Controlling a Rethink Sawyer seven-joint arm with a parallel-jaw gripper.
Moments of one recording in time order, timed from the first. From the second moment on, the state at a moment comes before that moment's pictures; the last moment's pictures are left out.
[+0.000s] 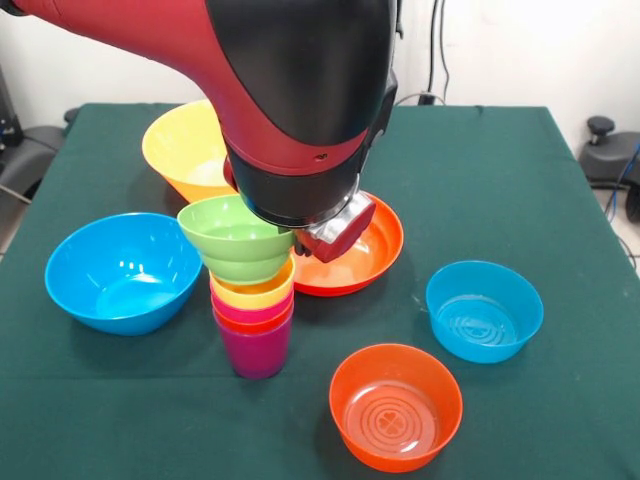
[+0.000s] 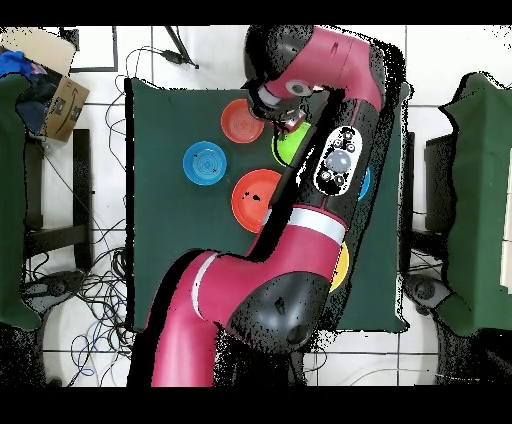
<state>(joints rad) -0.18 0.11 -0.72 0.33 0.61 1.60 2.11</state>
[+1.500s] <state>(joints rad) -0.13 0.10 -0.66 0.45 0.61 1.61 2.11</state>
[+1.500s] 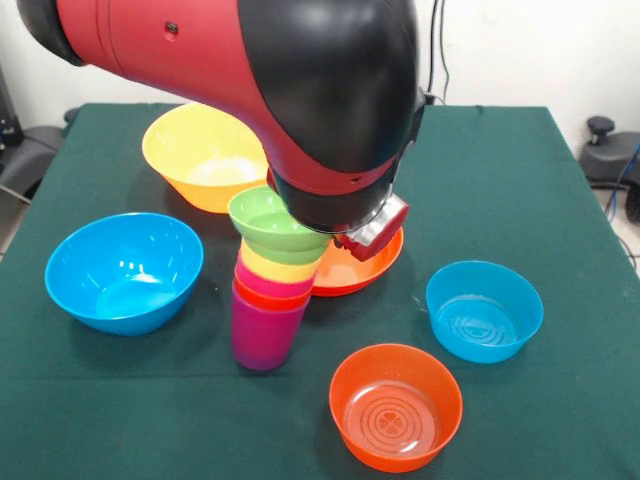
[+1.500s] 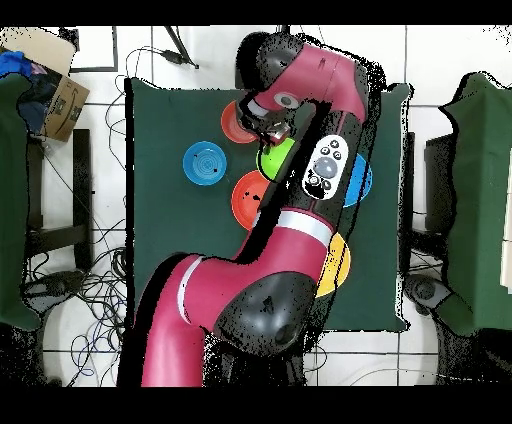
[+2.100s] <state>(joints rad) -0.11 0.09 -0.65 0.47 0.58 1.60 2.11</state>
